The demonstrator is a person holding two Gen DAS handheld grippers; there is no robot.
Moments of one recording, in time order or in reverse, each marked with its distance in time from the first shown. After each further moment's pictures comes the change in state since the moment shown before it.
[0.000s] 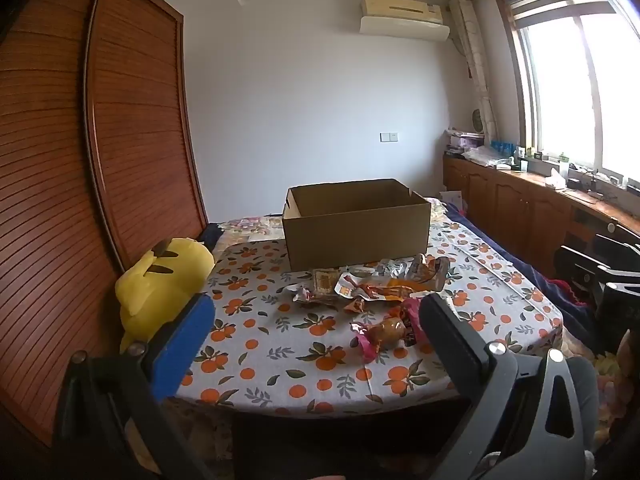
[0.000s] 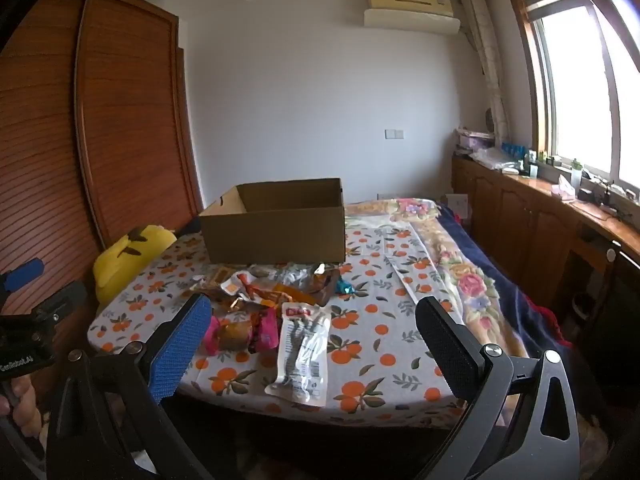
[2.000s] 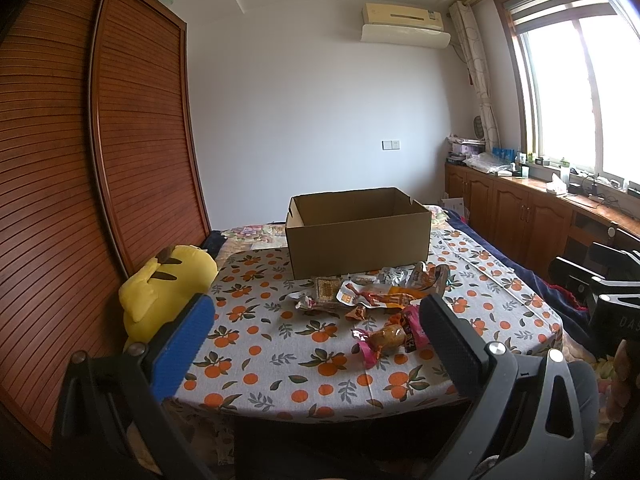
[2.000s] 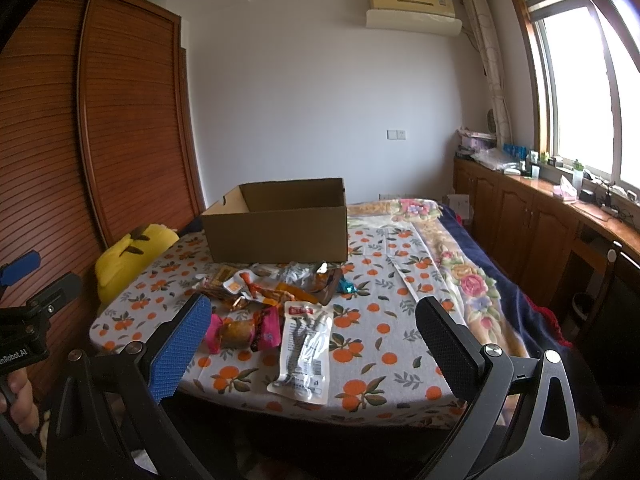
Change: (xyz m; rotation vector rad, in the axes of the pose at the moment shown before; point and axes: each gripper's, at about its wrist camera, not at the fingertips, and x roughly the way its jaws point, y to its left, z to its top) left arm -0.008 -0.002 0.005 0.000 -0.023 0.004; right arm -0.002 0.002 0.000 0.000 -0.002 0.002
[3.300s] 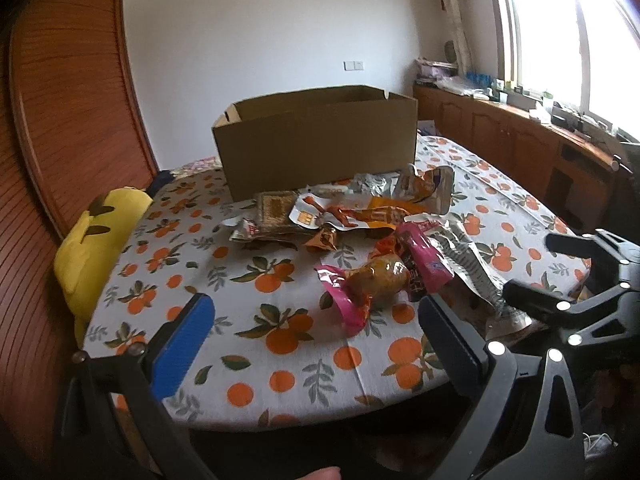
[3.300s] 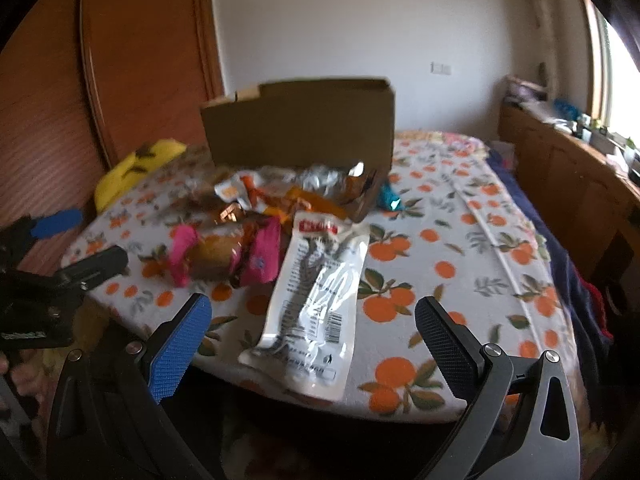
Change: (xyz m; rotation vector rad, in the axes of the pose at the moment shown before) left arm 0.143 -0.027 -0.056 0.085 0.277 -0.143; right arm 0.139 0.000 -0.067 -0.082 0.288 0.142
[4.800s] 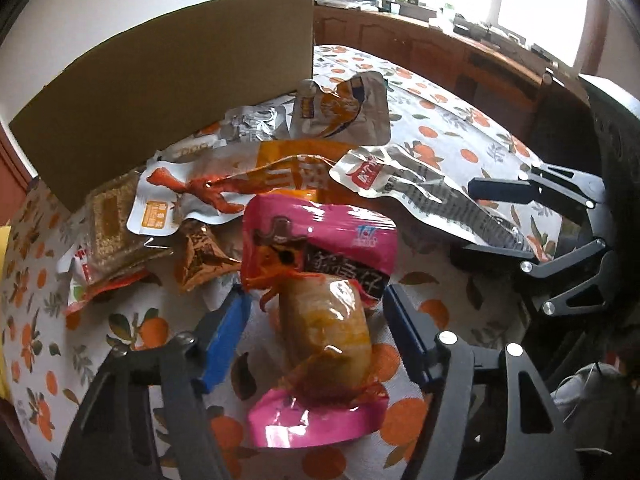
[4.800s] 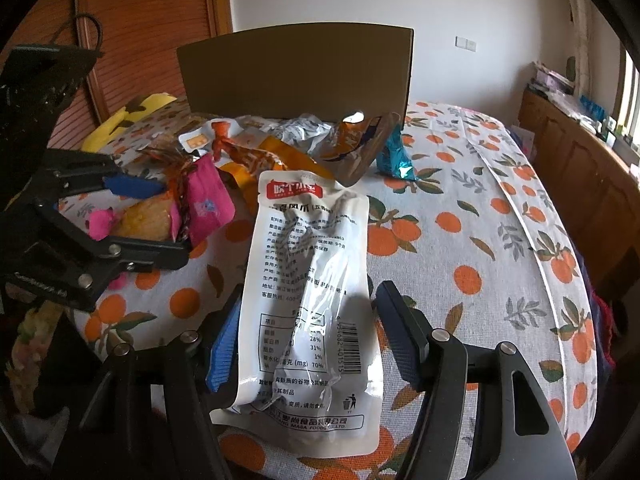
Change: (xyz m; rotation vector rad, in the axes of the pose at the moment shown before) left arm 0.123 -0.026 0.031 0.267 0.292 -0.394; right arm 0.068 -0.027 0.002 -0.065 0.127 0.018
